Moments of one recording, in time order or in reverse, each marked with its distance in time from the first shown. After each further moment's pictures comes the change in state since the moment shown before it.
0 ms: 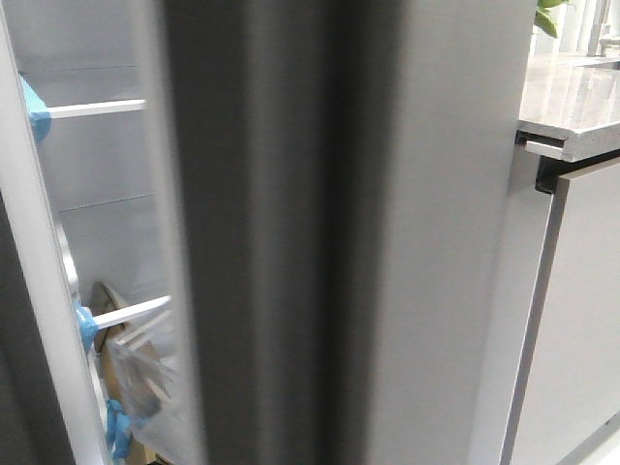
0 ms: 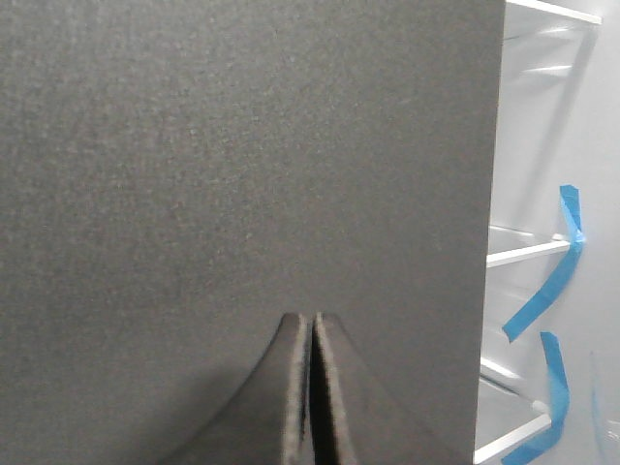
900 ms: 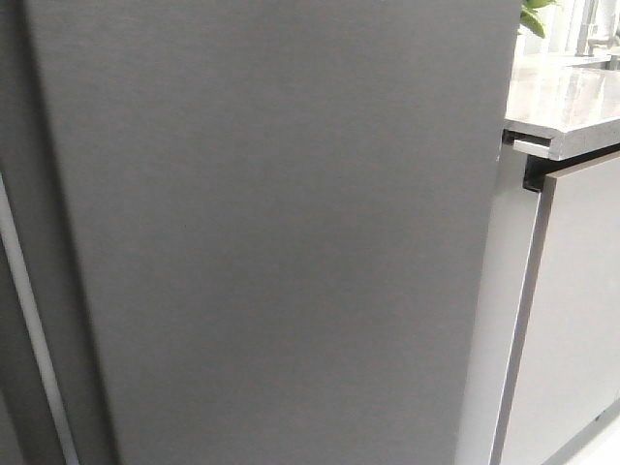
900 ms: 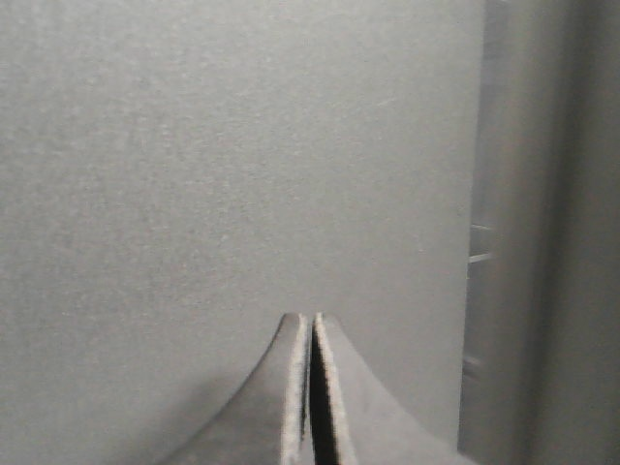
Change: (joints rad) left arm 0.000 0.000 0.000 0.000 0.000 0.000; right arm 0.113 0.531 -0.315 0.041 -0.158 -0.096
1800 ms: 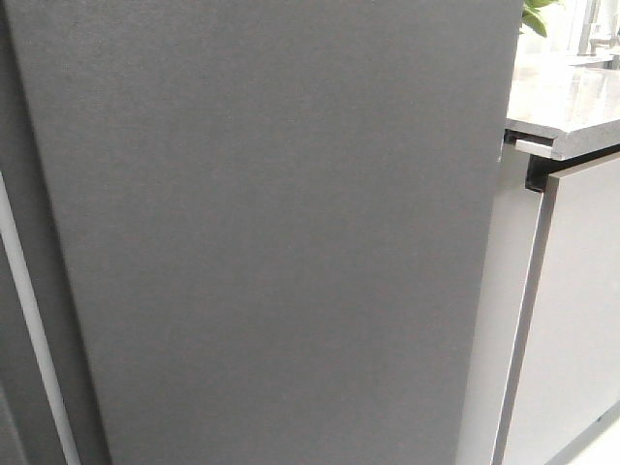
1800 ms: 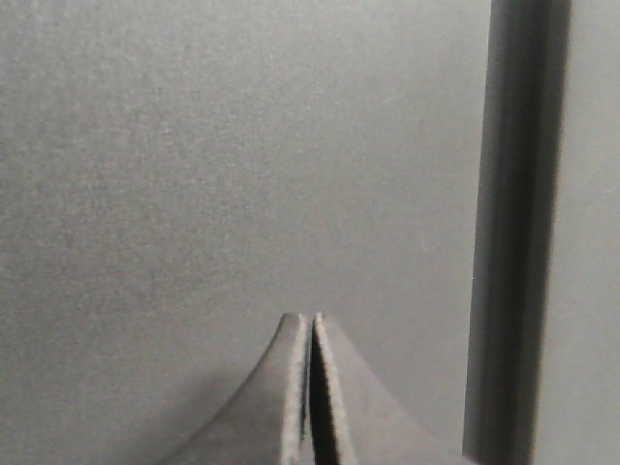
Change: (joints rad) left arm 0.000 0.000 0.000 0.000 0.000 0.000; right arm -0.074 -0.316 0.030 -0.485 0.195 0.266
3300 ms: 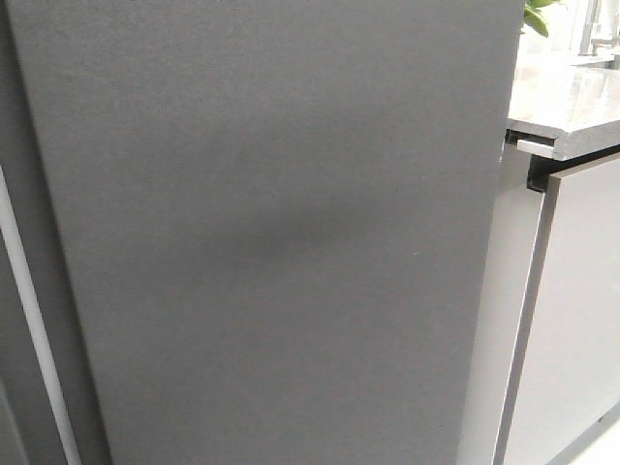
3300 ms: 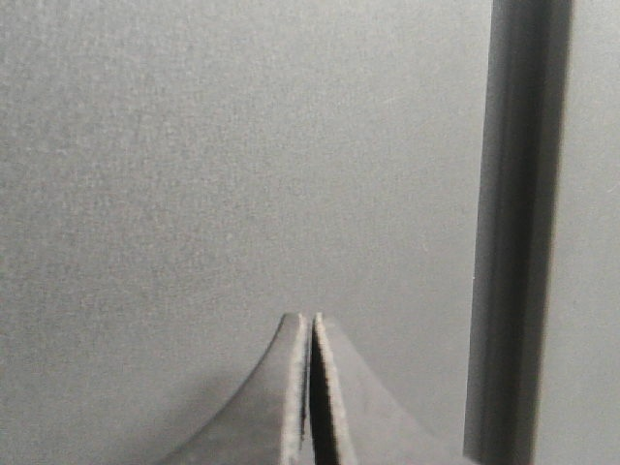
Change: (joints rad) left arm 0.000 0.000 0.000 0.000 0.000 0.000; right arm 0.000 -0.787 0.731 -0.025 -0.059 0.159
